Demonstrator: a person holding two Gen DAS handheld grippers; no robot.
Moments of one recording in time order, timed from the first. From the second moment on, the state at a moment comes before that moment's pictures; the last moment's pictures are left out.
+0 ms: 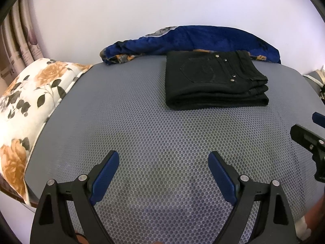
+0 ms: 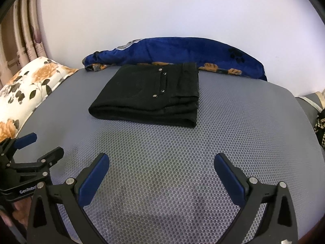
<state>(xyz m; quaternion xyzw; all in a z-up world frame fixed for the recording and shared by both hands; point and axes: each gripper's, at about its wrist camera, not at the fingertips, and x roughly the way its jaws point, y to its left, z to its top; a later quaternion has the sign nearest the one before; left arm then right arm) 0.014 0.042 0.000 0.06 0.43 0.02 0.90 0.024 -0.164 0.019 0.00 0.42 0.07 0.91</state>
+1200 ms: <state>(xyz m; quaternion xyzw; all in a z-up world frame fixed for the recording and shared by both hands) 0.016 0.040 -0.006 0.08 0.43 0.03 0.90 0.022 -0.157 0.007 -0.01 0.44 0.07 0.90</state>
